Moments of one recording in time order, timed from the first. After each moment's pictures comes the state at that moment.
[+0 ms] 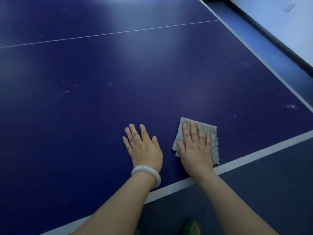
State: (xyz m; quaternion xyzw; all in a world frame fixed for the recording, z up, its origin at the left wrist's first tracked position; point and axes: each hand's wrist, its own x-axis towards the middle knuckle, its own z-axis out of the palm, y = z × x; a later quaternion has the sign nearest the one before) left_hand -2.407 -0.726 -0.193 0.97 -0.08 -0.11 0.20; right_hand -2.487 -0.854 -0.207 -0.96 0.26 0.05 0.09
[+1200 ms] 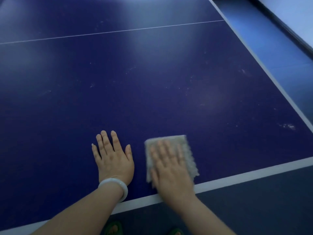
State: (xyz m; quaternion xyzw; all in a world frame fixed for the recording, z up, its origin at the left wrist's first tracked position) left_hand -2.418 -0.755 -0.211 1.00 -0.03 -0.06 0.02; right_hand -2.518 -0.900 -0.208 -1.00 0.03 0.01 0.07
